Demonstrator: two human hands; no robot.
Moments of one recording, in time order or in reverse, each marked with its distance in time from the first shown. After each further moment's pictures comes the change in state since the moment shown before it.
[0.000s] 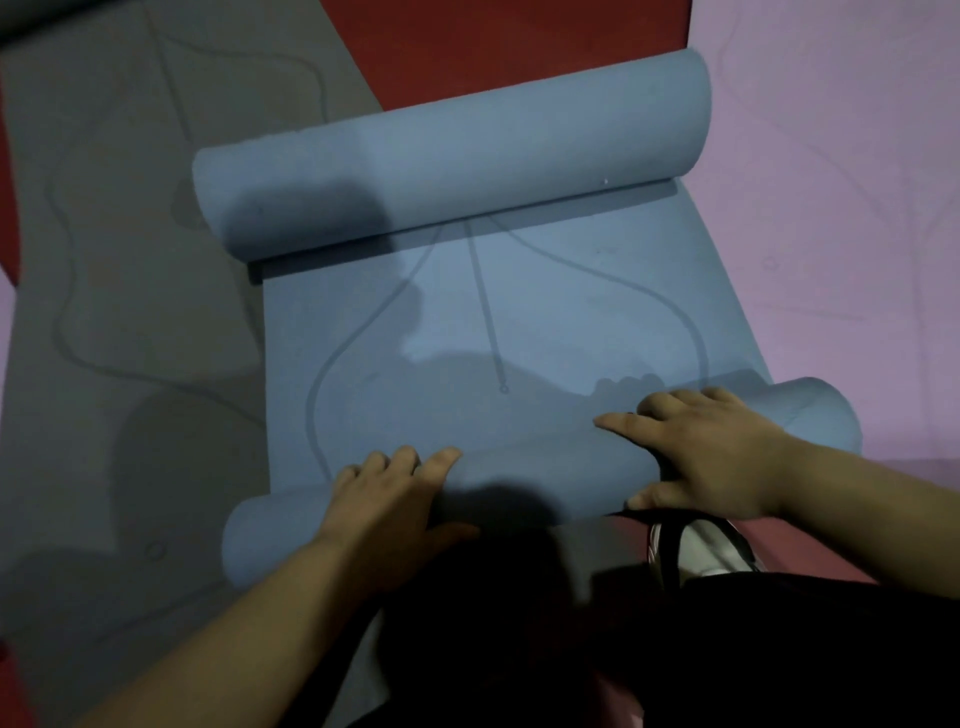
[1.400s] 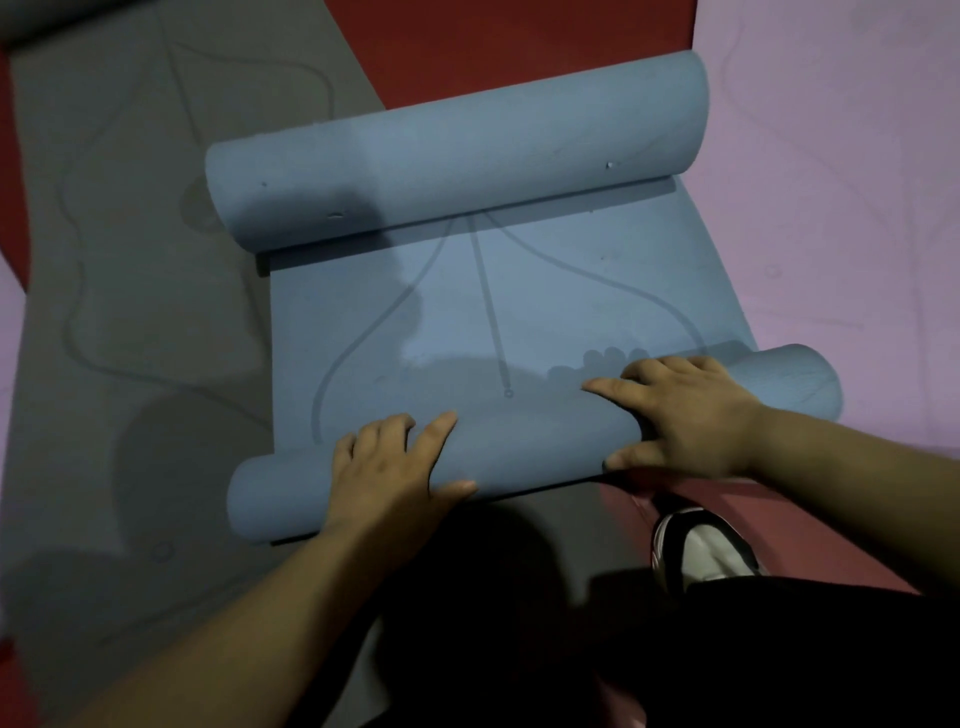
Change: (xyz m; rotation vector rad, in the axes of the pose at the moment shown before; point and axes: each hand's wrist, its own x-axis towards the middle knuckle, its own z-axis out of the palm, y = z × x) left_hand 0.014 -0.007 0.003 -0.025 0.253 -0.087; right_hand 0.029 0.000 -0.023 0.035 0.044 0.099
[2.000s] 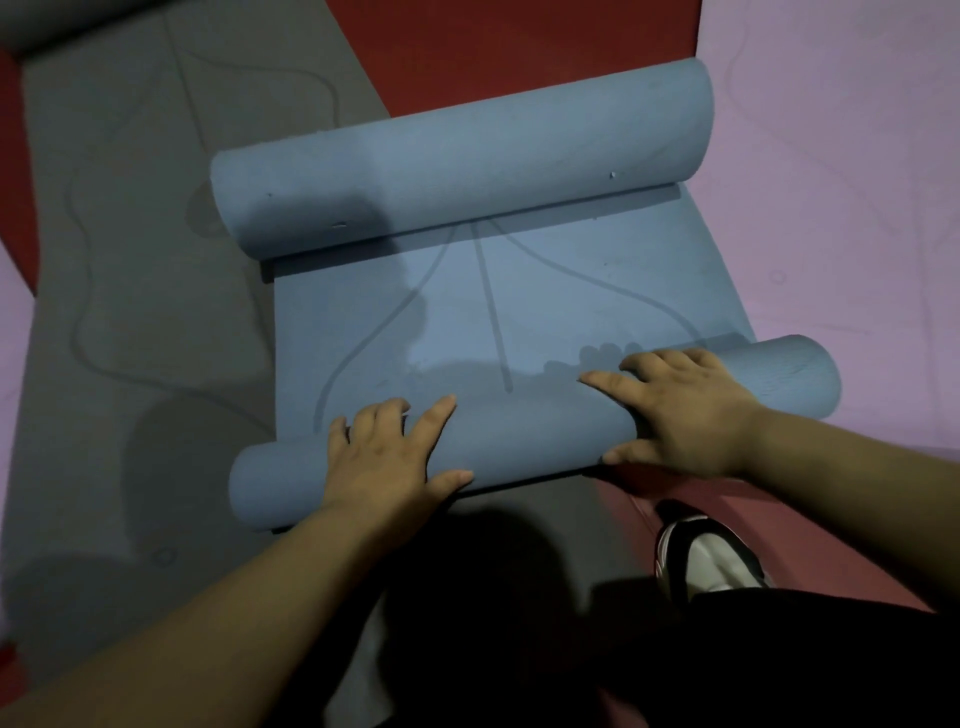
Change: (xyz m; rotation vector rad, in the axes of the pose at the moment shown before) left_hand 0.014 -0.002 -0.014 -0.002 -0.070 -0.030; right_hand 0.010 0.001 -0.001 -0.052 0.091 -0.011
